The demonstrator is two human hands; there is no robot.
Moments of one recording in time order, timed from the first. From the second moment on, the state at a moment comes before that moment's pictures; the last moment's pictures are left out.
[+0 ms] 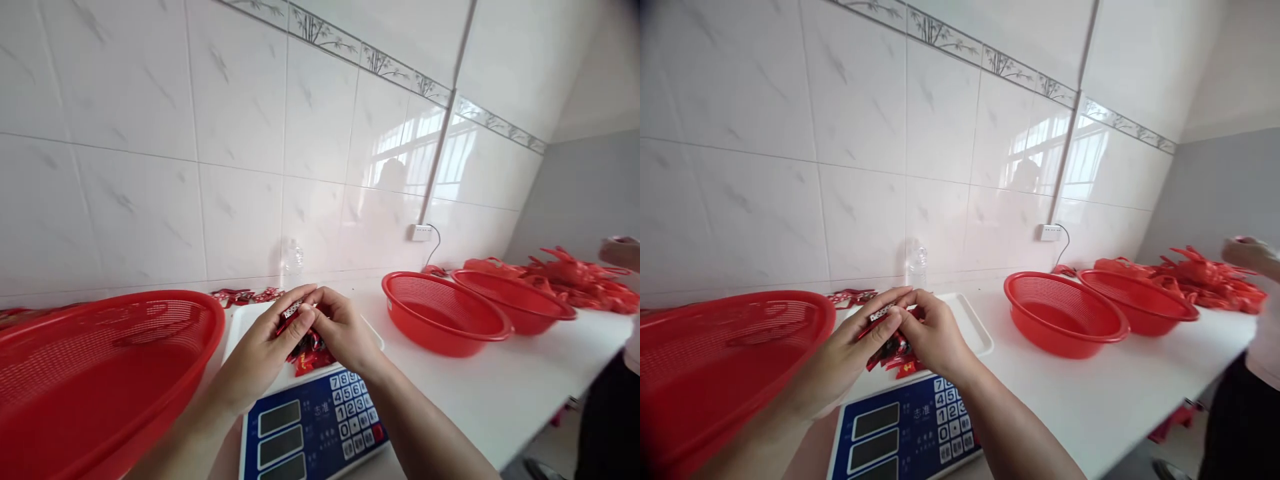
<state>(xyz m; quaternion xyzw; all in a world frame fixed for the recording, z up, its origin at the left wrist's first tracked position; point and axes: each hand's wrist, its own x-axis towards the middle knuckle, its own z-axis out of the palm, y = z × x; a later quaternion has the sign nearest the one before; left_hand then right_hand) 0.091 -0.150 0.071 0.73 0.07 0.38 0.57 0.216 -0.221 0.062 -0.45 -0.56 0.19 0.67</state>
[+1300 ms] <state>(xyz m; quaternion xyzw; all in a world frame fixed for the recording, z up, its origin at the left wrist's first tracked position) 0.079 -0.154 0.087 0.60 0.06 0.46 0.65 0.431 -0.308 0.030 -0.58 -0.22 -0.09 0.78</state>
